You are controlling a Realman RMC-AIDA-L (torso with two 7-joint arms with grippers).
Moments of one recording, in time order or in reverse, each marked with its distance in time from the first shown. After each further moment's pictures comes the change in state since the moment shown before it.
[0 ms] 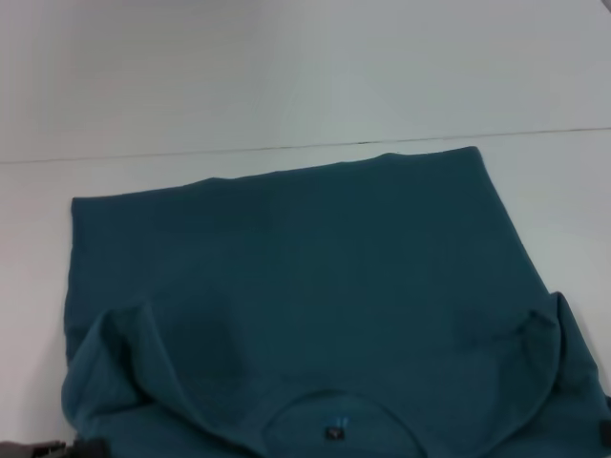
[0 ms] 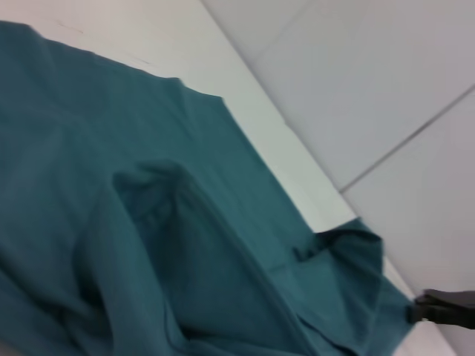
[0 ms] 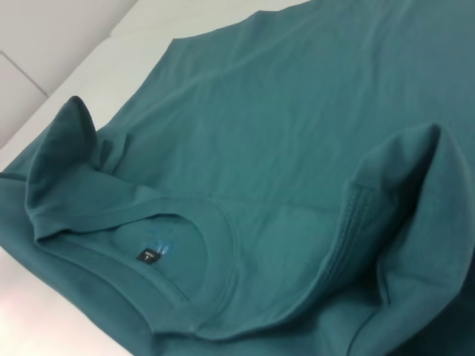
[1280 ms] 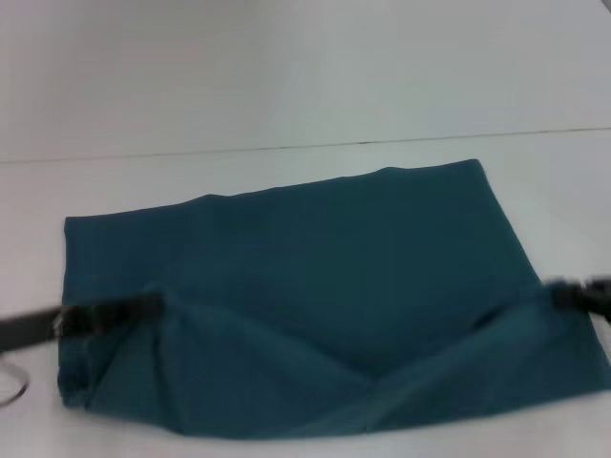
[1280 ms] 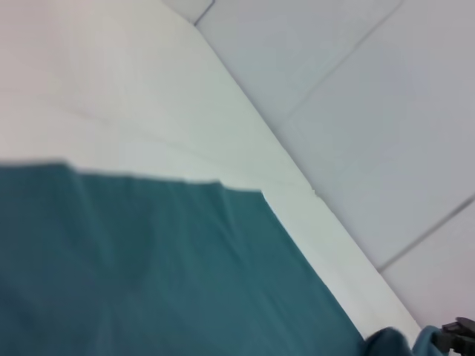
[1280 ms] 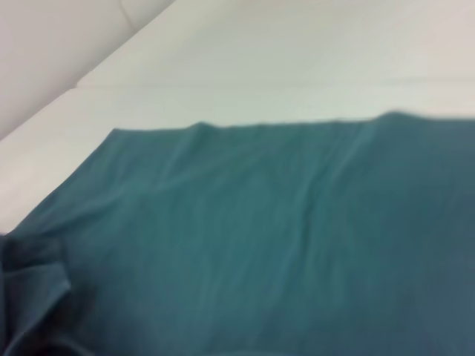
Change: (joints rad) left arm -0.312 0.056 -0.088 -0.297 0.049 -0.331 -0.022; right arm 0.252 0.000 0.108 0.065 -0.066 0.201 -0.015
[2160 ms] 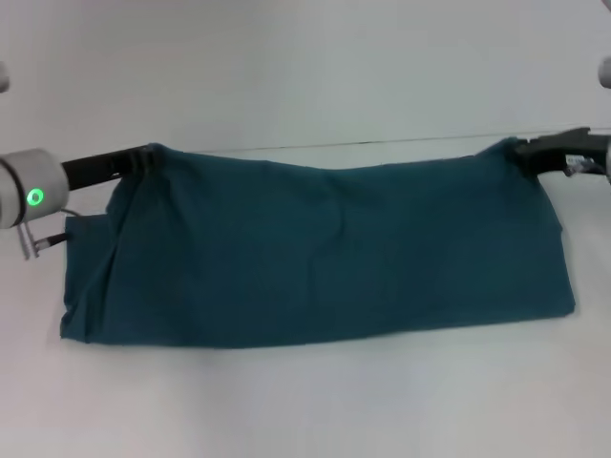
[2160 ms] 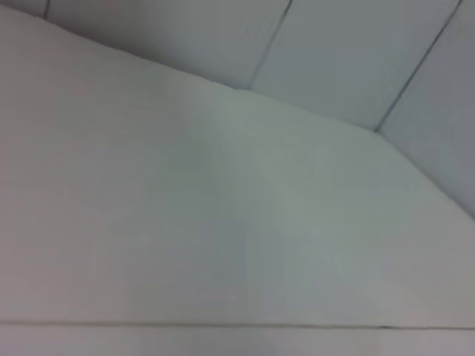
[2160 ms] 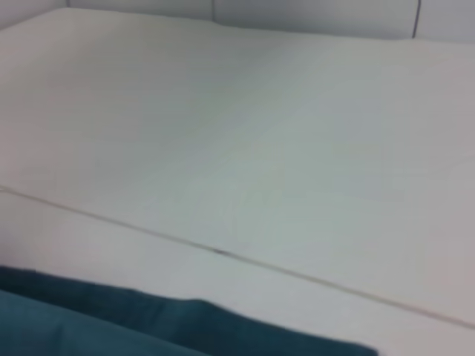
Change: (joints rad) left arm -0.283 -0.008 0.107 -0.125 -0.006 -0.721 -0.080; right arm 0.314 -0.011 -0.097 0.289 0.004 0.738 -0.035
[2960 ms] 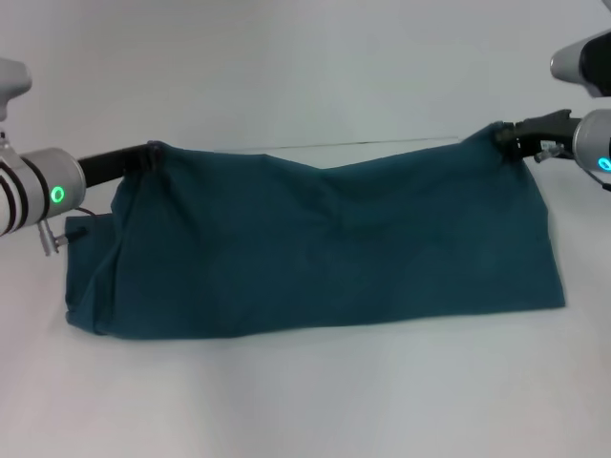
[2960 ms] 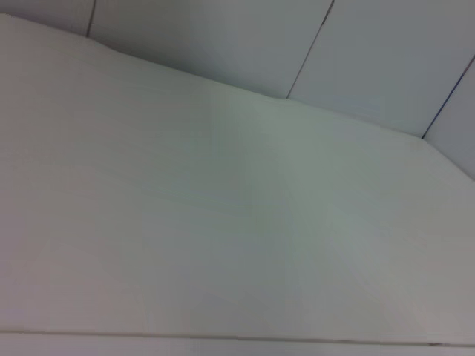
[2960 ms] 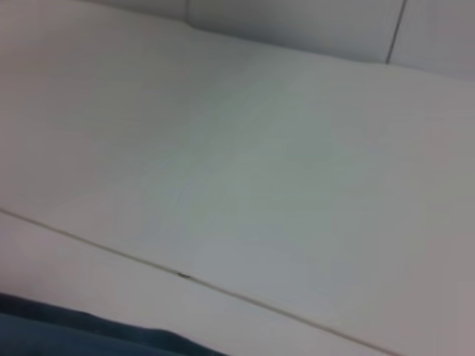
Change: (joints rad) left arm -0.031 -0.027 0.039 -0.050 -0.022 -0.187 0.010; right arm 0.091 -0.008 -0.052 0.152 0.035 0.246 -0.072
